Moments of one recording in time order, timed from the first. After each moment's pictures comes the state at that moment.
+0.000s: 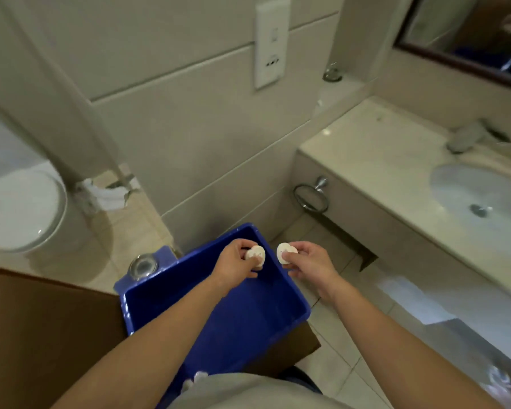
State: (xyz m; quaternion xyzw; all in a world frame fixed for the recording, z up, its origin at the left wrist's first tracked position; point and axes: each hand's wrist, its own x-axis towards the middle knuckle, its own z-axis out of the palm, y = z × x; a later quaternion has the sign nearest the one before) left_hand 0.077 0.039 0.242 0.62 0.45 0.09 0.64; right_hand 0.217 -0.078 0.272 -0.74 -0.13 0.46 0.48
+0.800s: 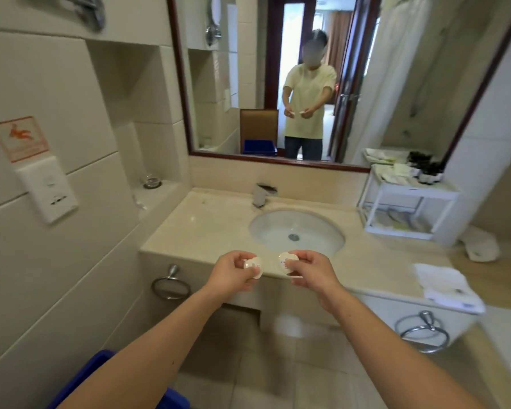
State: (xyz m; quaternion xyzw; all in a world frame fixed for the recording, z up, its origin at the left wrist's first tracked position) left_hand 0.309 -0.160 0.389 0.75 0.16 0.03 0.64; right_hand 0.357 -0.342 0.411 -0.73 0.00 0.15 0.66
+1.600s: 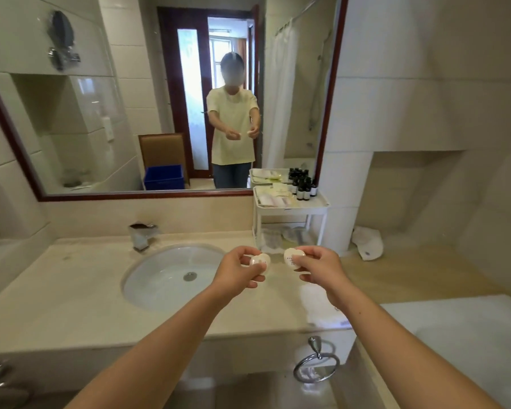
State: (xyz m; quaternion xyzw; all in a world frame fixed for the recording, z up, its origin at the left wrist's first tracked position) left_hand 0.526 -0.481 0.437 0.76 0.01 -0.03 0.65; right_hand 0.529 -0.674 0.447 -0.73 0.07 0.01 0.68
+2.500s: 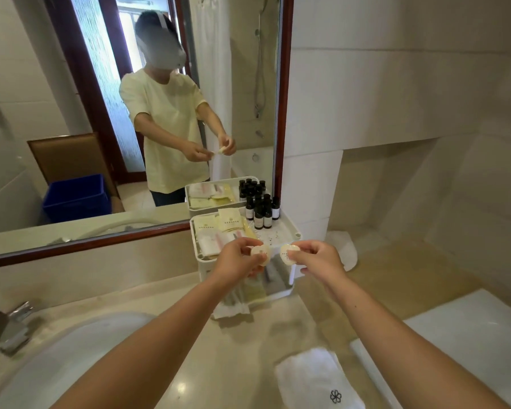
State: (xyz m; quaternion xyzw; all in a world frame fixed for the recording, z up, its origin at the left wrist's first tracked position) left_hand 0.874 -0.589 0.414 0.79 -0.08 -0.10 0.60; right_hand 0.814 -0.770 0.432 -0.75 0.16 -0.07 0.64
